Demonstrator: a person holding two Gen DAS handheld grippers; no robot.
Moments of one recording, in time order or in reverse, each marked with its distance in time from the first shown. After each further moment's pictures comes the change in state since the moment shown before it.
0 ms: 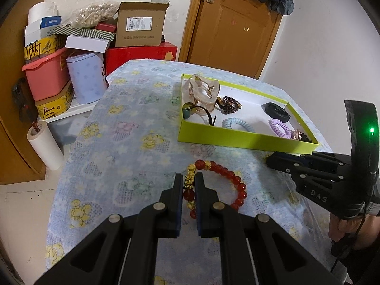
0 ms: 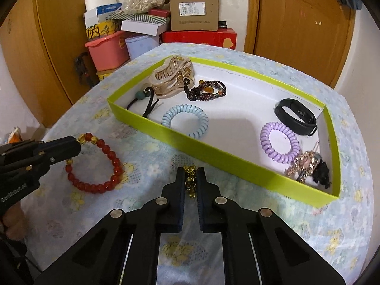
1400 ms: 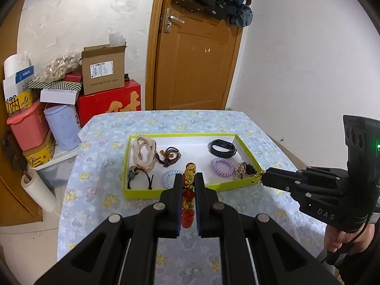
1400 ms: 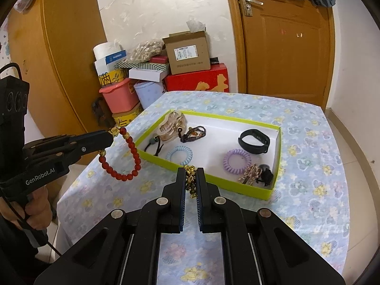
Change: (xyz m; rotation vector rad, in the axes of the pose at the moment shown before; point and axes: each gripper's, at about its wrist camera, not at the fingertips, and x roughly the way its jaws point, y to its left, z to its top) left arm -0.058 -0.088 0.056 0.163 -0.134 -0.090; right arm -0.113 -0.046 -0.004 0.098 -0.210 0.094
